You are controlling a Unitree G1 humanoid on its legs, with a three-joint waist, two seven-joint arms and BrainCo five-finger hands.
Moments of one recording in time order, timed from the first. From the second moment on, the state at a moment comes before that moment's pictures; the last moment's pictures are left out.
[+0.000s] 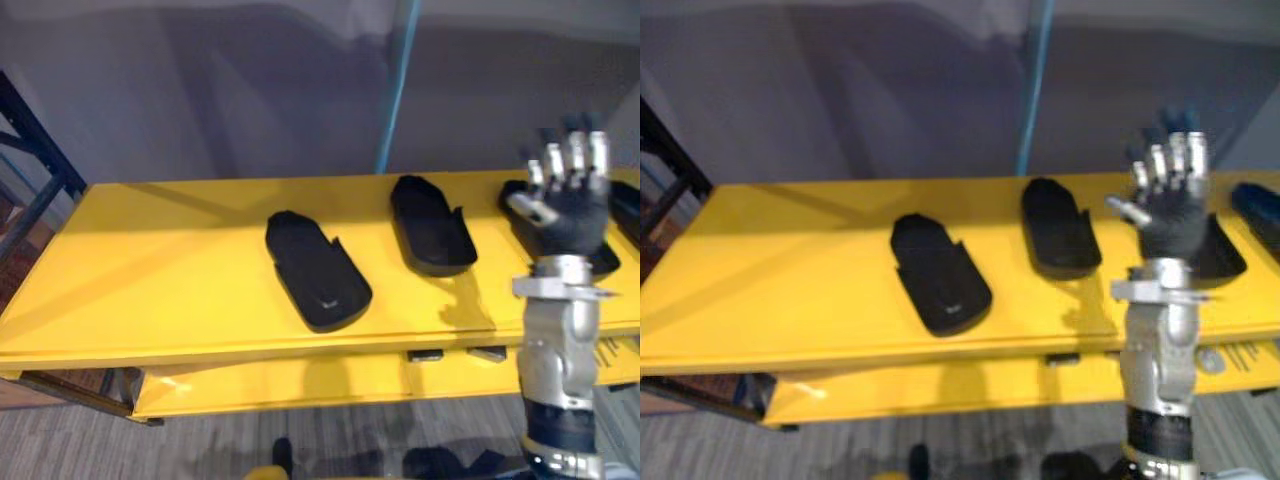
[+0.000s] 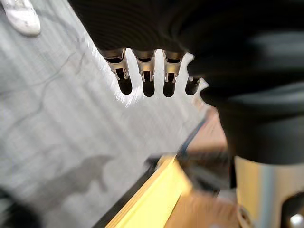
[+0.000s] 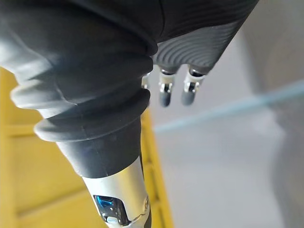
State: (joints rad) left arm 0.25 0.09 0.58 0.92 -0.38 -0.13 0.20; right arm -0.27 -0.30 -0.16 -0.17 0.71 -0.14 0.19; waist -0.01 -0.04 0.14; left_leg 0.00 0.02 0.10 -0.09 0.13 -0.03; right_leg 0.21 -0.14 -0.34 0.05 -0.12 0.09
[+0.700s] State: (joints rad) left arm 0.16 0.10 0.35 0.92 -0.40 -0.04 0.19; right arm -0.31 -0.26 0.07 0.07 0.56 0.06 0.24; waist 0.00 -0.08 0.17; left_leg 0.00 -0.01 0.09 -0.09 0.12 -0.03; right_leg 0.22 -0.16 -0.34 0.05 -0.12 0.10
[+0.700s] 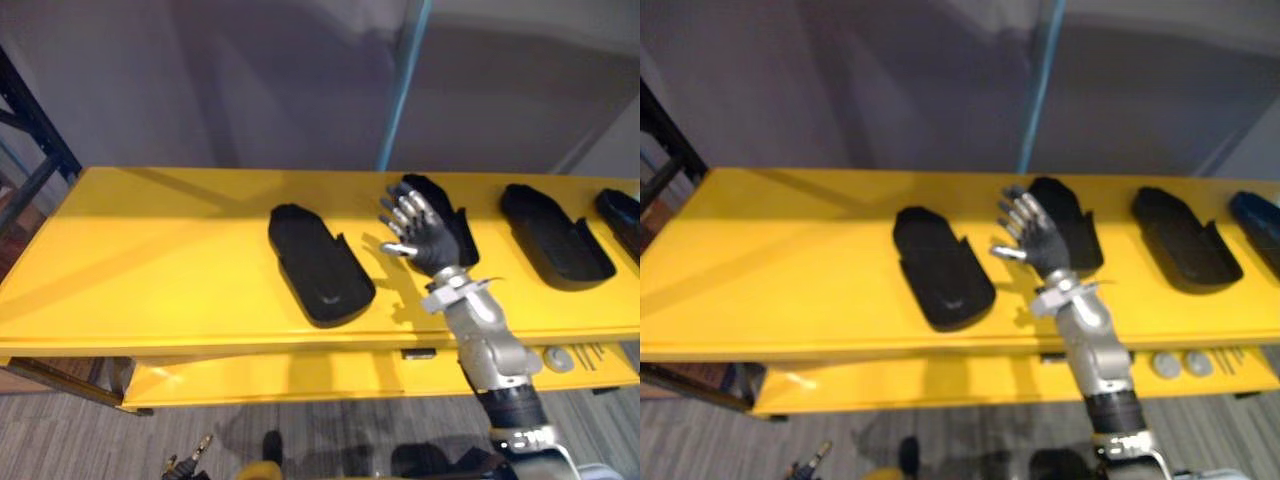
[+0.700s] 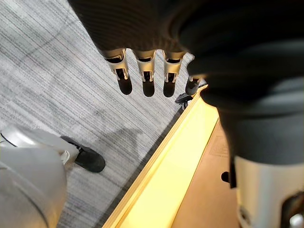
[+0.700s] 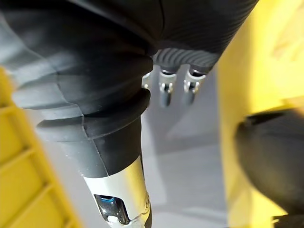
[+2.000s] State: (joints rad) left arm 0.16 0.11 0.34 0.96 -0.40 -0.05 0.16; right arm -0.41 -0.27 0.14 -0.04 0.62 -0.15 0.43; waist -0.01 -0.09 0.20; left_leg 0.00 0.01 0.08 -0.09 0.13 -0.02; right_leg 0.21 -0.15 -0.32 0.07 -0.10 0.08
